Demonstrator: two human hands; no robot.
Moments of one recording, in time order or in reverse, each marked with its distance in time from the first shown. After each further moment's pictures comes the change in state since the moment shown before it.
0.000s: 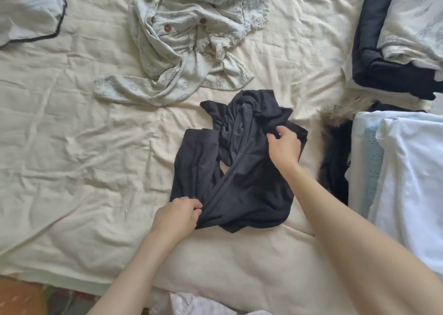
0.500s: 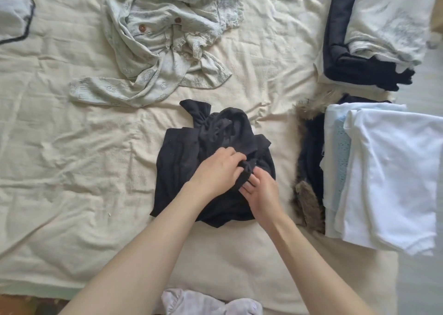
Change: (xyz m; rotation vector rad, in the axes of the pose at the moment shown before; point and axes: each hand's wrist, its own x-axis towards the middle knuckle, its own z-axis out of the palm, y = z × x) left_hand 0.056 0.103 -0.036 -0.026 0.113 0.507; right_hand -0.100 0.039 -0.003 0.852 -0.270 0.309
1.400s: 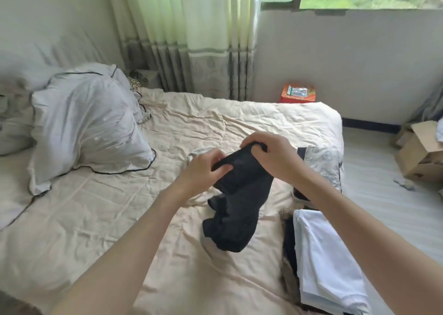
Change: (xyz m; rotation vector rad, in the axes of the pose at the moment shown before) left_hand -0.196 0.180 -0.257 -0.250 0.637 0.063; right_hand -0.291 -0.292 -0.007 -0.923 -0.257 -1.277
